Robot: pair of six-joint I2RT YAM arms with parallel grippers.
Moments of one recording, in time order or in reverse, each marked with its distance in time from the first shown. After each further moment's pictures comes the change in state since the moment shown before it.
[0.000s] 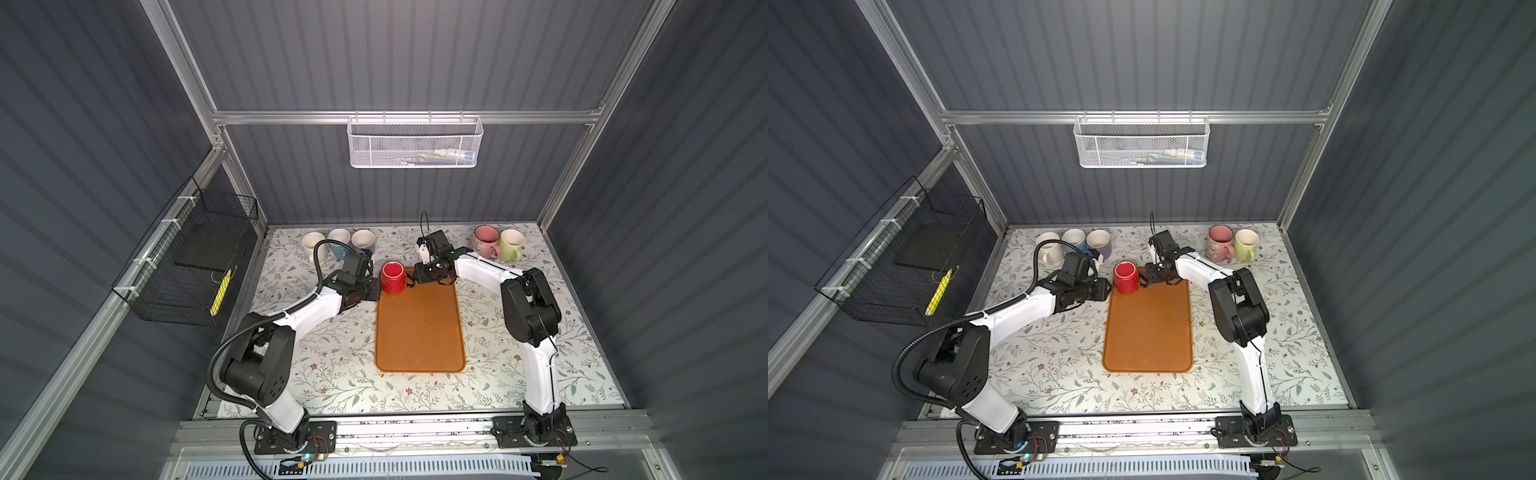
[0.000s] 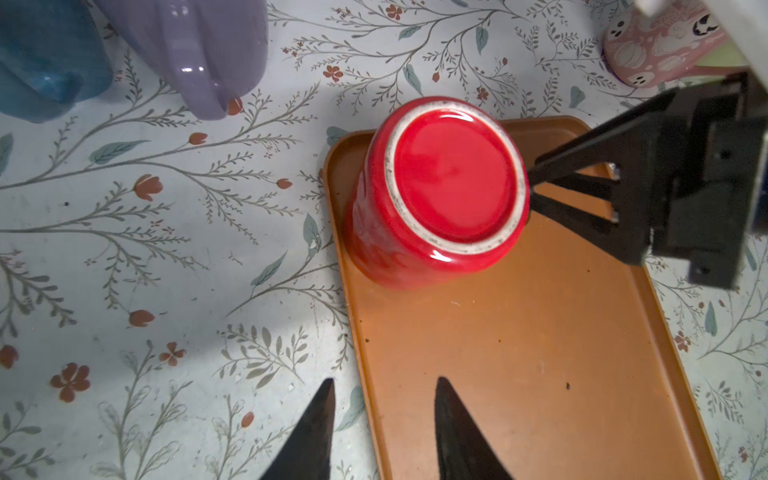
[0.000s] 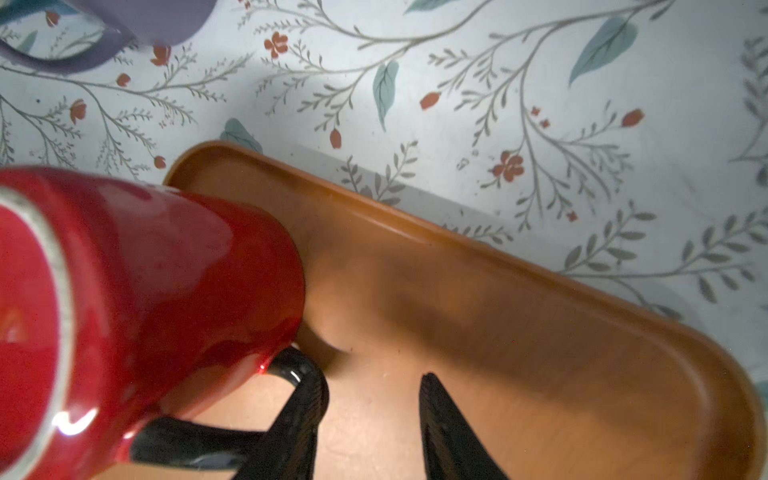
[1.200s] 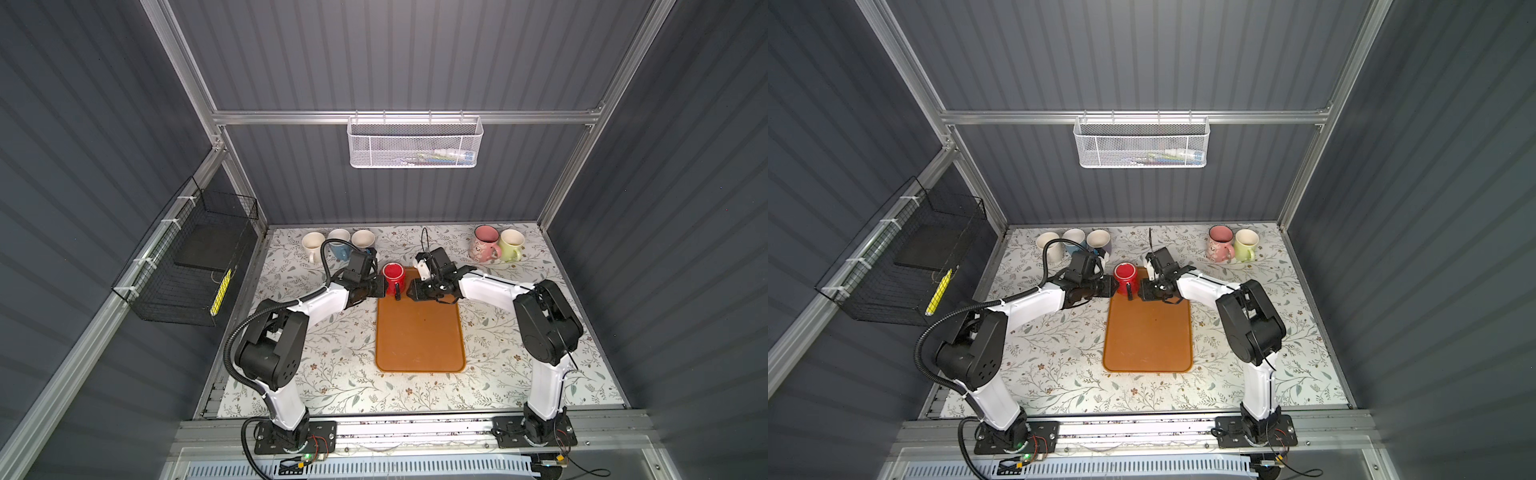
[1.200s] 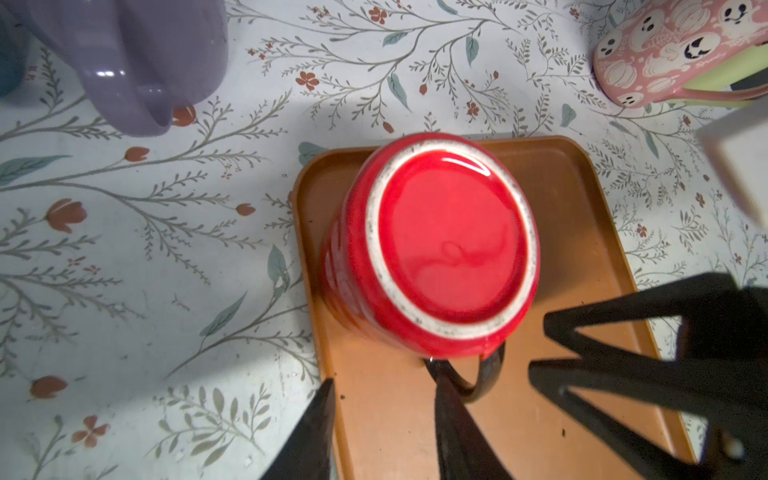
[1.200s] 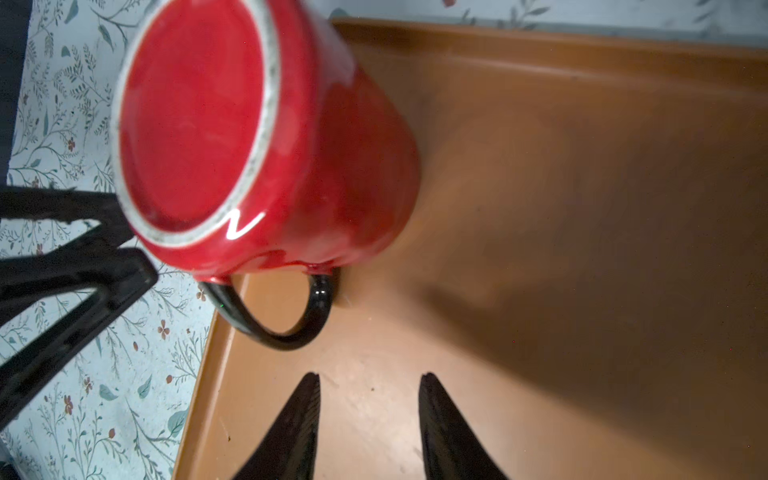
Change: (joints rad) left arm -0.002 0.079 0.045 0.051 0.043 -0.047; right arm 0.049 -0.218 -0.308 0.151 -0.105 0.189
